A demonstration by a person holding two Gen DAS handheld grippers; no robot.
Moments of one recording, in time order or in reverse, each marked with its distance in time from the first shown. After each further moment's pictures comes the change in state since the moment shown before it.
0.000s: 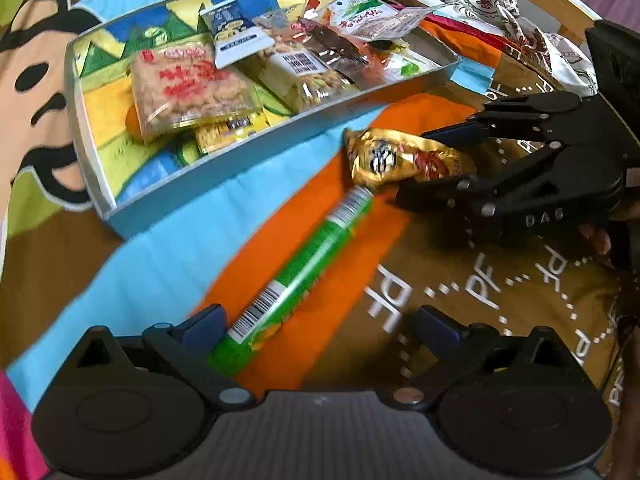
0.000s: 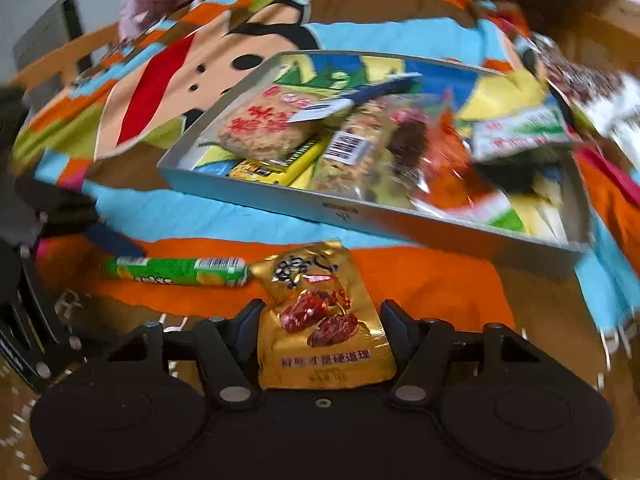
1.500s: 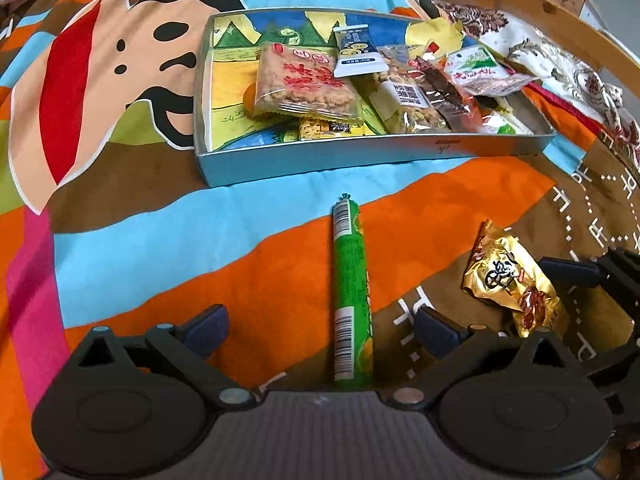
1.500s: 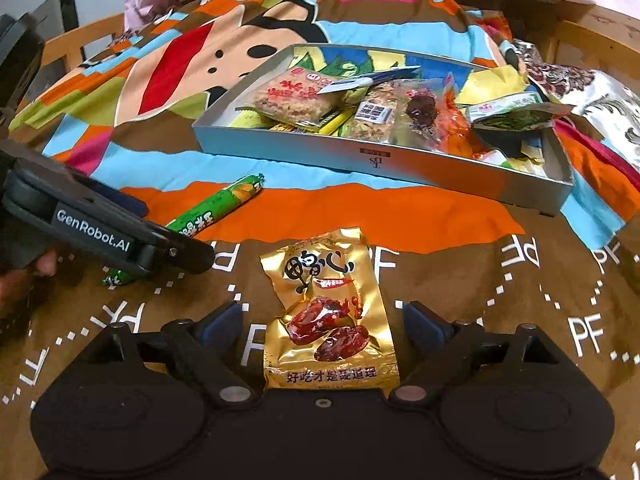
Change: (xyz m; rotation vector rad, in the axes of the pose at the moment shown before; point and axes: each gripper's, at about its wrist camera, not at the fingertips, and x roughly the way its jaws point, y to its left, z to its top) left arm -0.008 -0.011 -0.022 -0.351 -0.148 0.239; right arm -0.019 0.047 -0.053 -0.048 -0.042 -0.101
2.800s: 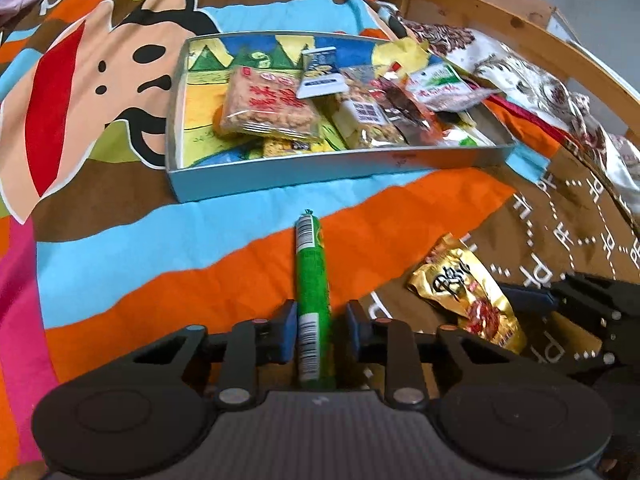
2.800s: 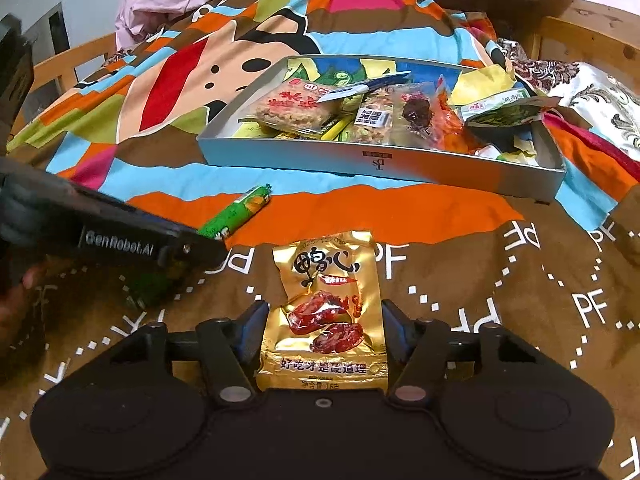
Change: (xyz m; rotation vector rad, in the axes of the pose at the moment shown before) left arm -0.012 -0.016 -0.008 0.033 -0.066 -0.062; right arm -0.011 0.009 -0.005 0.051 -0.027 0.001
